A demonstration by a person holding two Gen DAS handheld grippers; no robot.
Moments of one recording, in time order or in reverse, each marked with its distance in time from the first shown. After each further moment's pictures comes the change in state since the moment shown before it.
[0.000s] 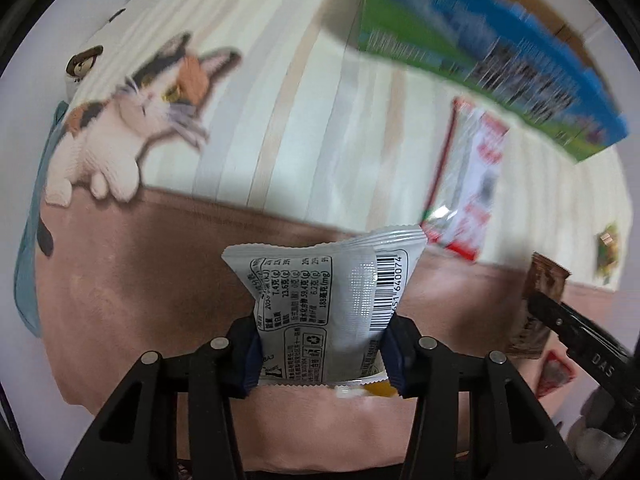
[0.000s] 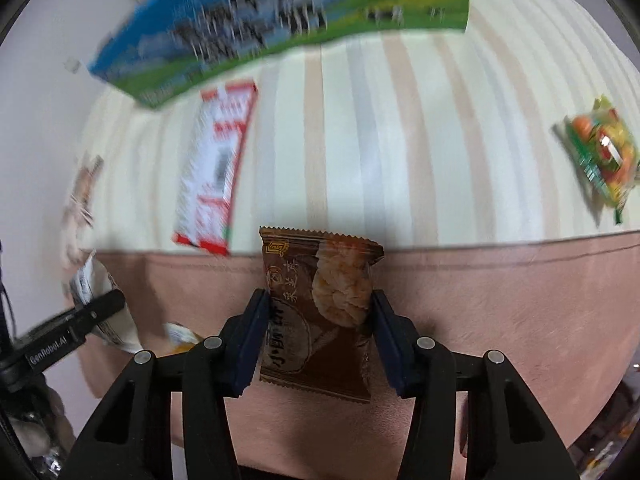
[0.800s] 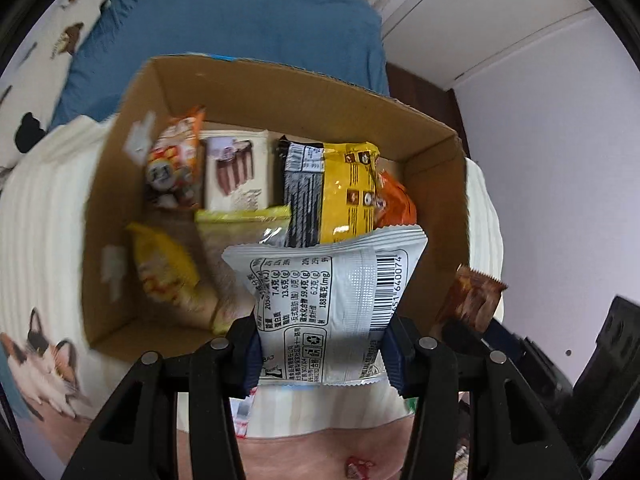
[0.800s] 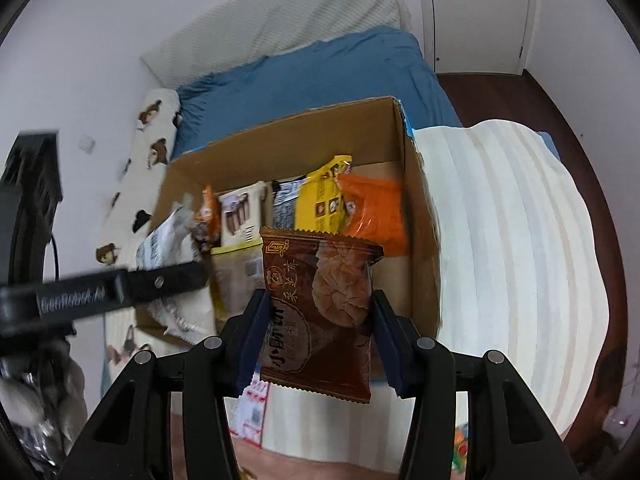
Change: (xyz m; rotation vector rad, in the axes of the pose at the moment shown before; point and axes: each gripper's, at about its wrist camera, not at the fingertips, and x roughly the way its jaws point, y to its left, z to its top) left arm -0.063 -0.136 0.295 0.090 0.097 -0.295; right arm -0.124 -0.003 0.255 -0.037 -0.180 -0.004
